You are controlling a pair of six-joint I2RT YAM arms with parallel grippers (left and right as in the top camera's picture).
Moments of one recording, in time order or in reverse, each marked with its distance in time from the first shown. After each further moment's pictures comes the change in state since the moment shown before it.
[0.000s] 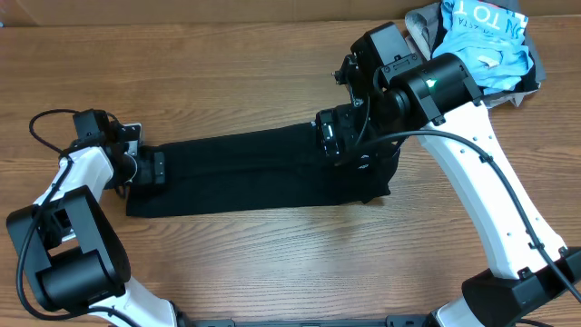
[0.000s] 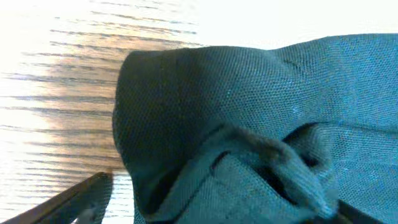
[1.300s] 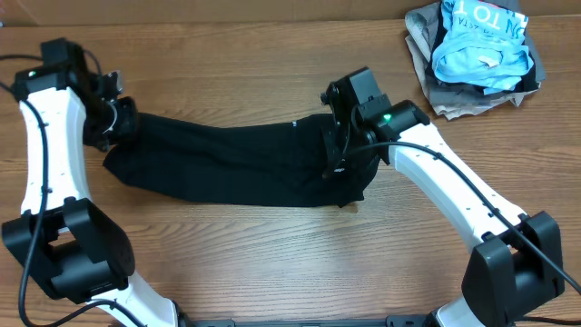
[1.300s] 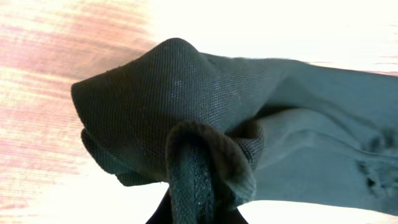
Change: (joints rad) left arm -0.078 0.035 0.663 -0.722 0.064 -0.206; right arm -0.006 0.000 -0.554 0.660 0.000 0.023
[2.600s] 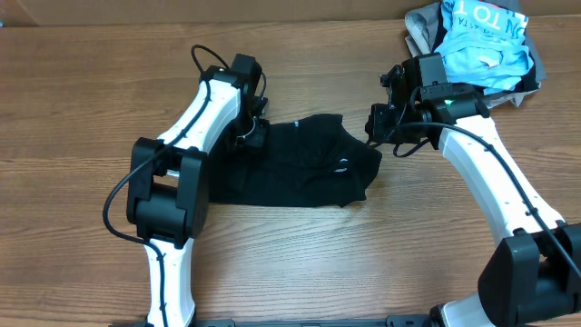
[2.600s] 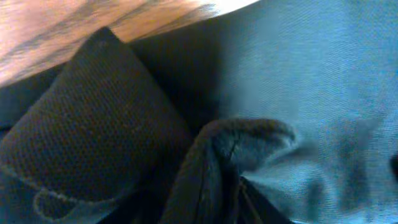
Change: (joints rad) left arm -0.568 0.333 0.000 0.166 -0.071 -0.080; right arm -0.260 -0.044 -0.011 -0.025 -0.108 0.026
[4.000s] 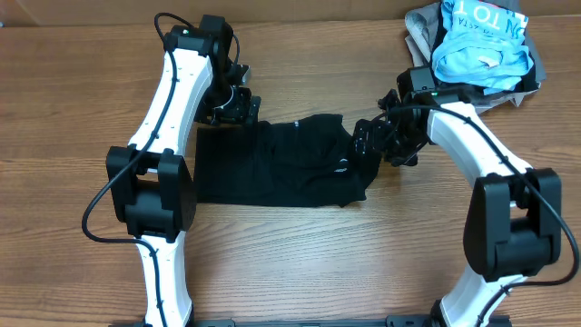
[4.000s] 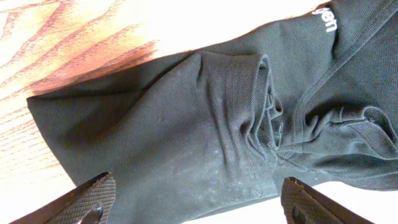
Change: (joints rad) left arm 0.103 0.019 0.349 -0.317 0.082 0.049; right arm -0.062 0.238 0.004 -0.074 -0.099 0.000
